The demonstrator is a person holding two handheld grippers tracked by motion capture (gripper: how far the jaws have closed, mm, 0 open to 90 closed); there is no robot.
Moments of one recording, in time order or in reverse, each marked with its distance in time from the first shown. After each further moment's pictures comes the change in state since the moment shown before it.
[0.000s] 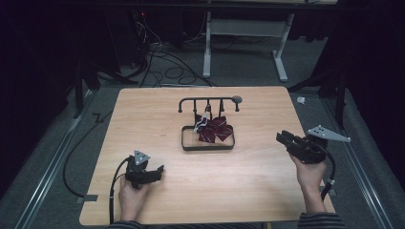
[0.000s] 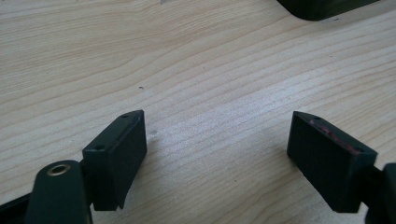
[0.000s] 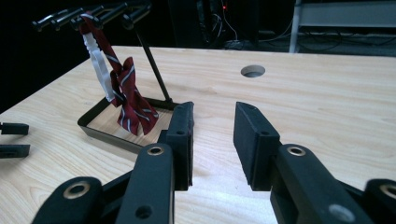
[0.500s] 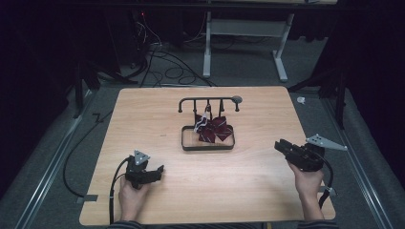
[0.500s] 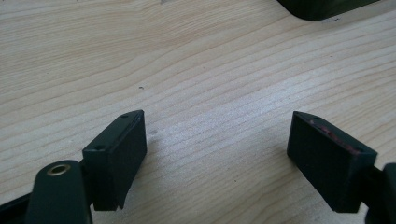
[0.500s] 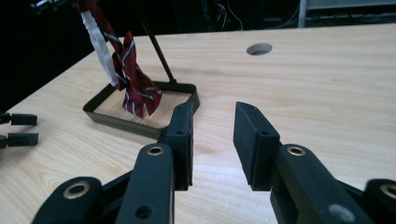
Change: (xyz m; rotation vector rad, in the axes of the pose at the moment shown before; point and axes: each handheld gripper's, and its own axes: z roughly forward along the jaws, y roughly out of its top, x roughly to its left) left arm 0.000 0.000 0.000 0.002 0.000 0.002; right arm -0.002 -0.029 0.002 0.021 0.029 0.055
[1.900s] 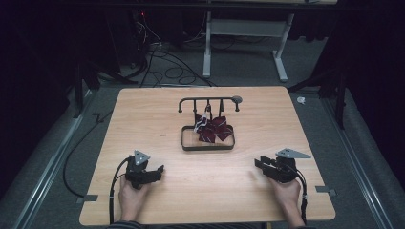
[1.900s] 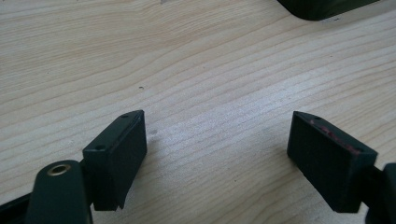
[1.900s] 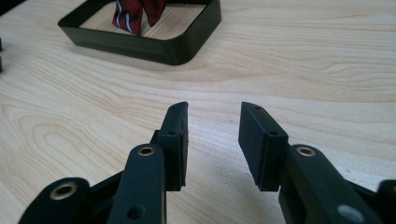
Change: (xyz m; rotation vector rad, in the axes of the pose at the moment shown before) left arm 0.000 0.000 0.000 -0.001 0.000 -0.001; right arm 0.022 -0.058 0.055 0.200 -0.007 -0.055
